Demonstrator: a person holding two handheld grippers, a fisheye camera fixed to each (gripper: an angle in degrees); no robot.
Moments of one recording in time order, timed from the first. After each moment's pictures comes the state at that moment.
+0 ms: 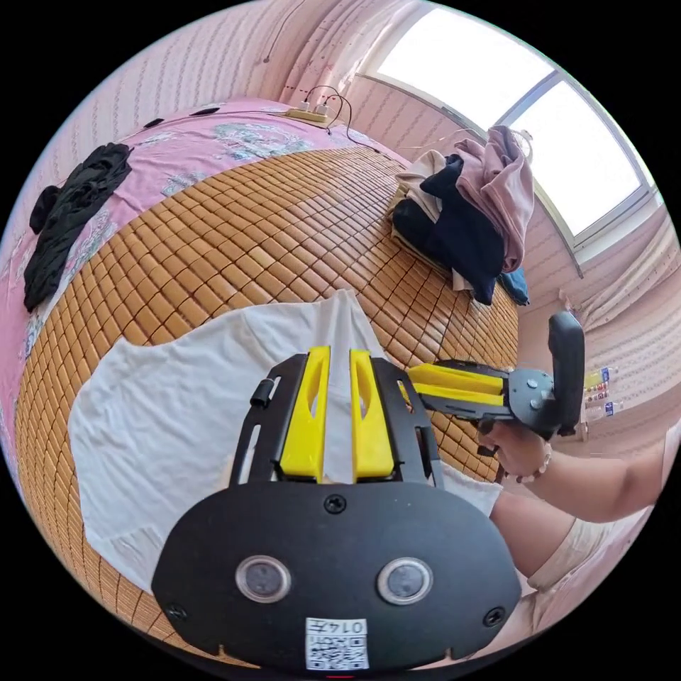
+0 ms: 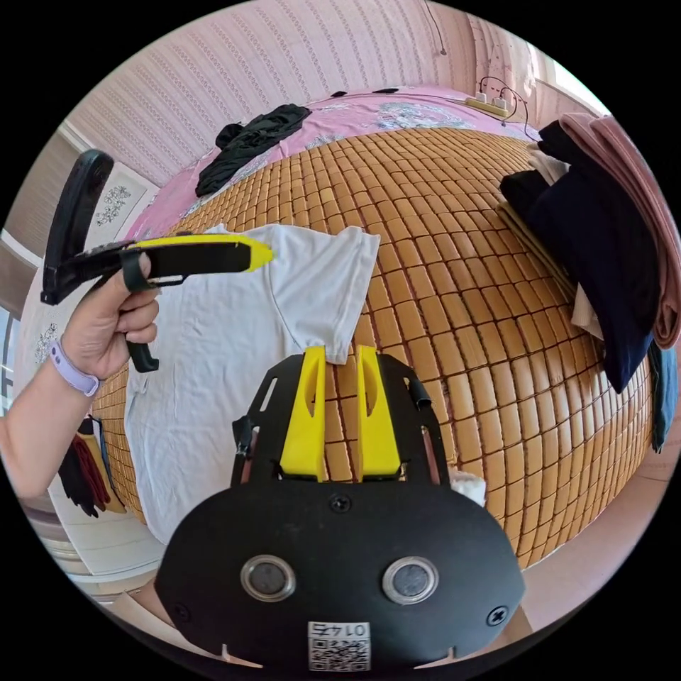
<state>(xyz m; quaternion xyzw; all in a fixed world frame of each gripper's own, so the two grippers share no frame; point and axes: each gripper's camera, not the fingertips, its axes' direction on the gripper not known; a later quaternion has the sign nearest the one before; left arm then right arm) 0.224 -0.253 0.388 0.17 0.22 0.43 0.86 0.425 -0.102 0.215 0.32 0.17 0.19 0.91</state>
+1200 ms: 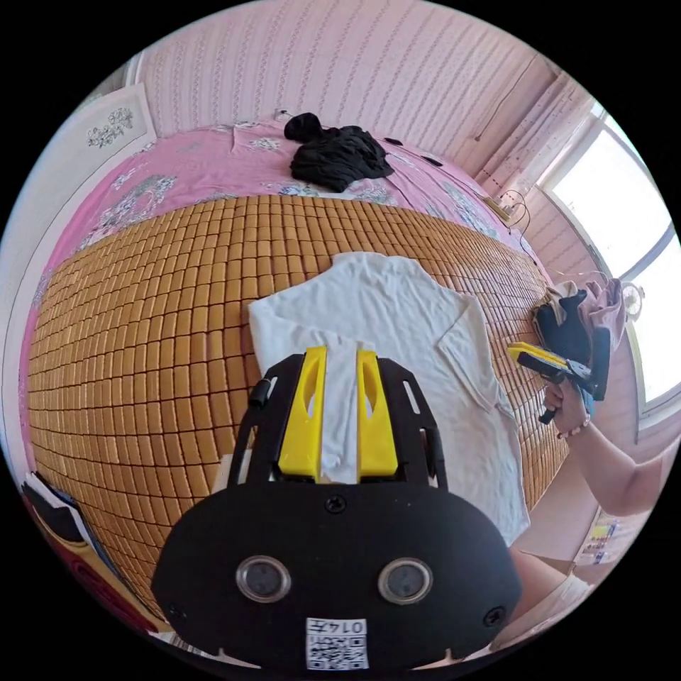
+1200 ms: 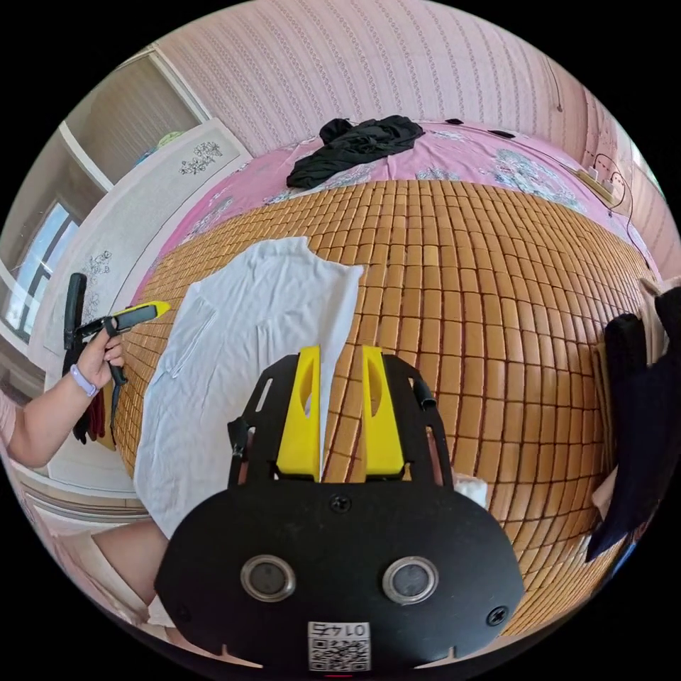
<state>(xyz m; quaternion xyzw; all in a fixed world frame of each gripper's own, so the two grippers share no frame) -0.048 -0.212 0.376 0.27 0.16 0.09 0.95 0.451 -0.118 0.140 0.32 0.15 0.00 0.94</state>
